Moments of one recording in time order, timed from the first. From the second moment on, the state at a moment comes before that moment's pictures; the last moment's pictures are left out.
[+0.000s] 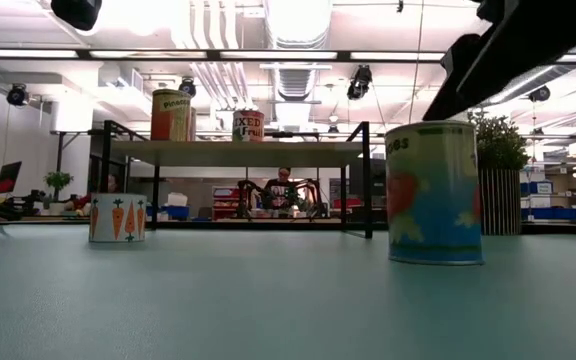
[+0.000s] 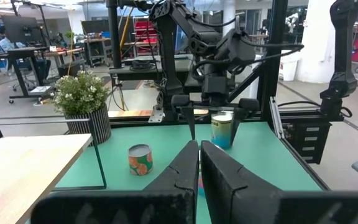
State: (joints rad) left arm -0.64 0.65 0.46 0.17 -0.66 -0.01; right arm 0.54 1.42 0.89 -0.36 0.42 0.46
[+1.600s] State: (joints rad) left arm -0.64 0.65 0.46 0.18 -0.67 -0.01; right arm 0.52 1.44 0.79 -0.15 0.42 0.44
